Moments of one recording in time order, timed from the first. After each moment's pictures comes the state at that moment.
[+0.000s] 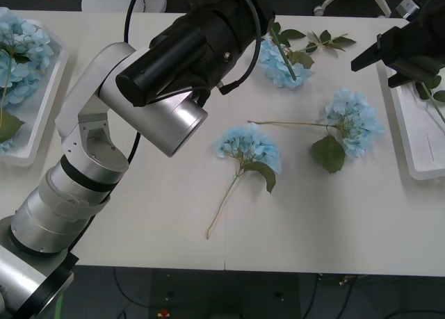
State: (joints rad) right arm -0.96 -1.03 0.44 -1.20 -1.52 1.40 1.35; left arm -0.65 0.29 -0.47 -1.90 0.05 0.66 -0.42
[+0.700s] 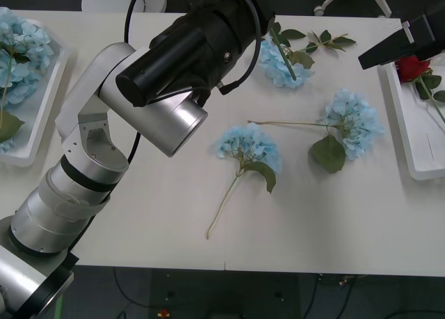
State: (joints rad) right arm -0.88 -1.08 0.25 -1.42 -1.79 1.55 1.77; left arm -0.65 0.29 -0.47 -1.90 0.05 0.66 -0.42
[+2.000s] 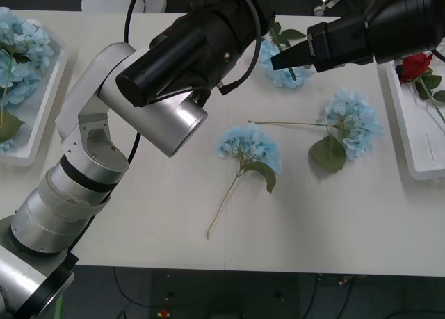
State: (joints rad) right arm -0.83 -0.75 0.21 -1.45 -1.64 1.34 1.77; left arm -0.65 0.29 -0.47 -1.90 0.05 0.66 -0.42
